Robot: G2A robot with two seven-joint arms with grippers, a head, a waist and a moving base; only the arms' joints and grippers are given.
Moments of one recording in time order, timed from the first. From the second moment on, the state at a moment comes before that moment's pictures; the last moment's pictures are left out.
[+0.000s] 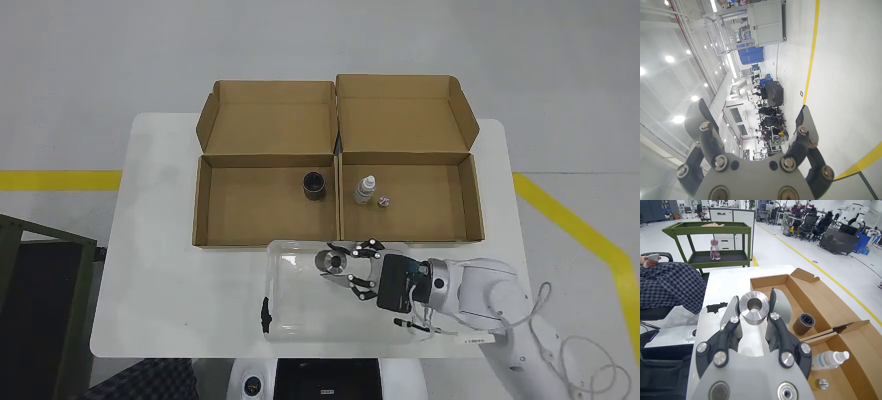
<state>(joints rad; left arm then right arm) -0.01 -0.37 -0.75 -1.25 2.03 -0.40 0.22 -1.38 -1.08 1.21 -2.05 -1.22 -0.86 0.09</state>
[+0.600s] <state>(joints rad) -0.01 -0.37 -0.75 -1.25 2.03 -0.40 0.22 -1.16 -1.12 1.05 -1.93 -1.20 -0.74 0.22</state>
